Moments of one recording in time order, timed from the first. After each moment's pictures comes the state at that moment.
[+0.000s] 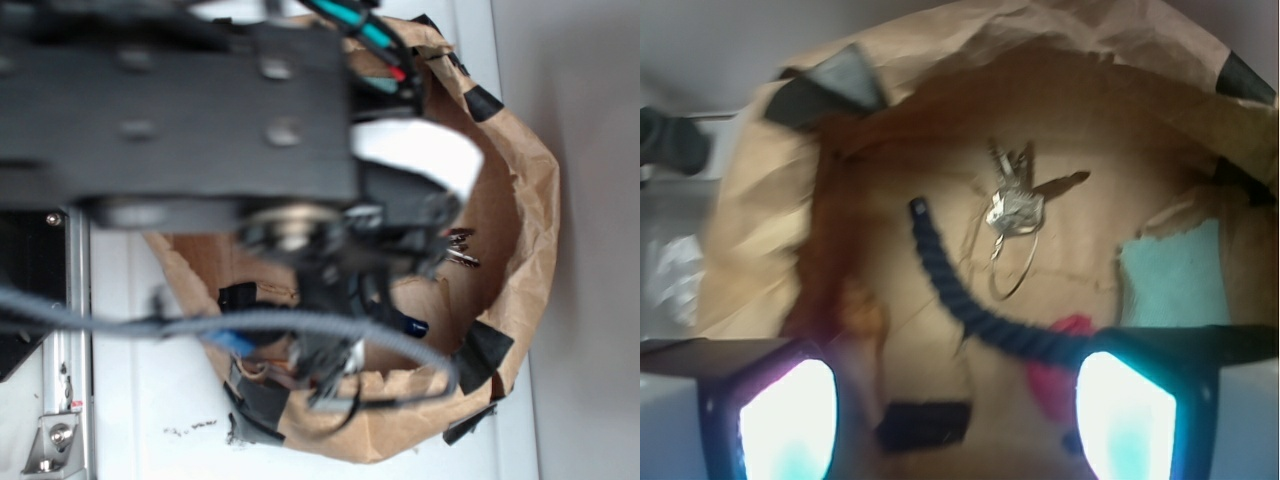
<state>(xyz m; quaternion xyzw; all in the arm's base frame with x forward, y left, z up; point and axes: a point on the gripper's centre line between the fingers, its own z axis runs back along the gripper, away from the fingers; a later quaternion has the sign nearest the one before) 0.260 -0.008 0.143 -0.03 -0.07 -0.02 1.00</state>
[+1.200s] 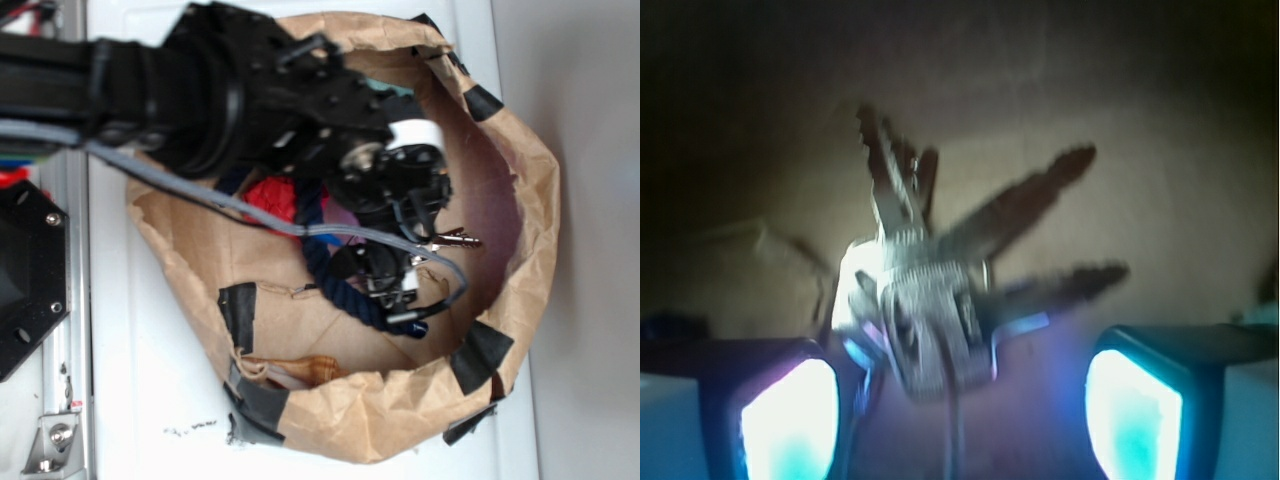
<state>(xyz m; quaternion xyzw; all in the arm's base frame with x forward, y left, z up) 0.295 0.008 0.035 -0.08 -0.14 0.06 0.99</state>
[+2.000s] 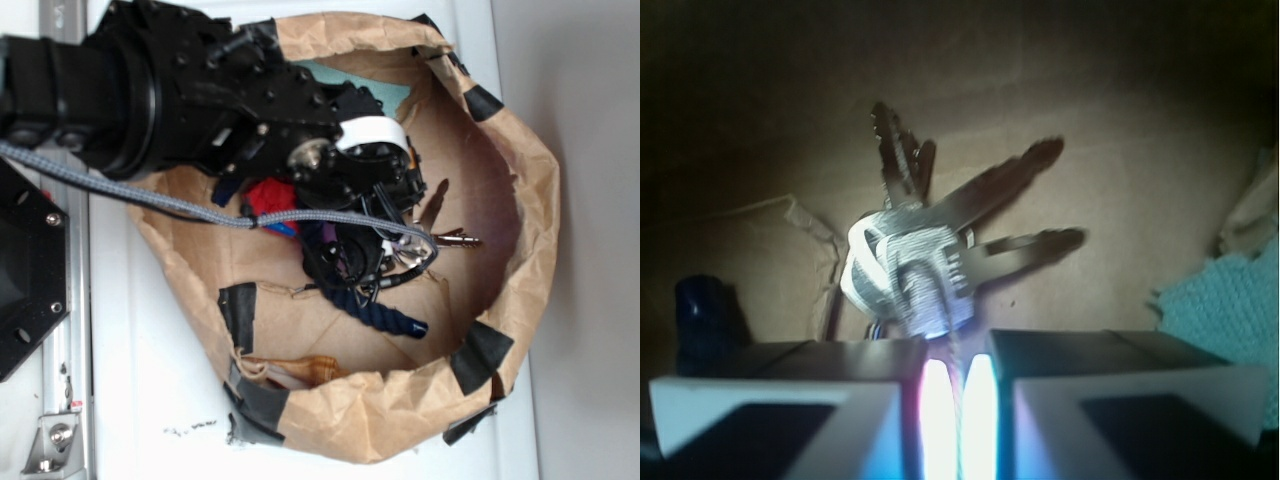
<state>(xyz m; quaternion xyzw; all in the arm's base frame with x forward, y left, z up) 0.287 0.011 0.040 -0.08 -0.16 0.06 0.98</state>
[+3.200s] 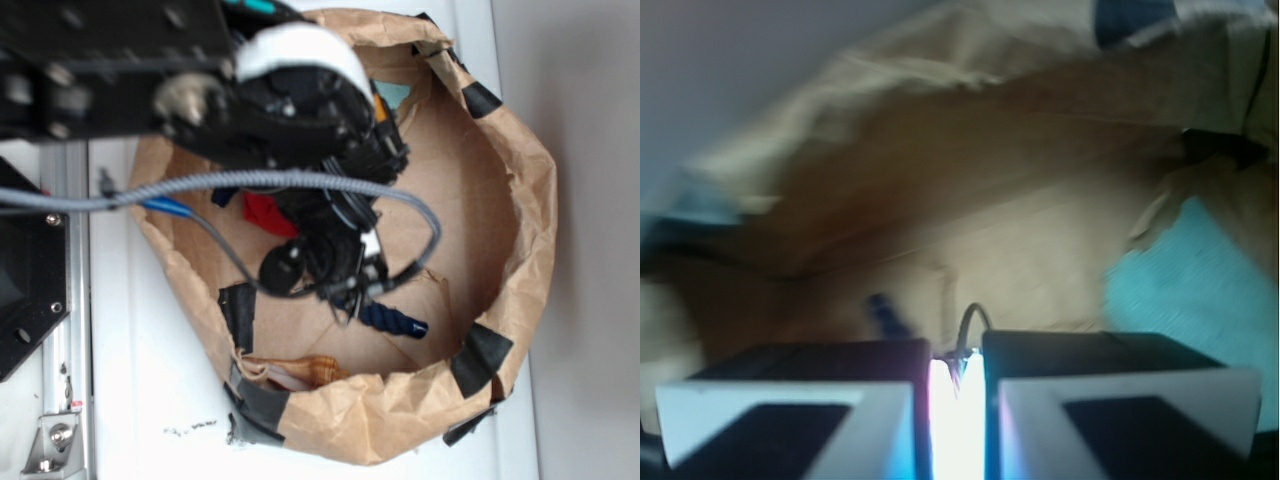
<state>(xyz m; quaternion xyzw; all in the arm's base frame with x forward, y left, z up) 0.260 -0.008 0.158 -0.14 -0.18 0.12 0.97</state>
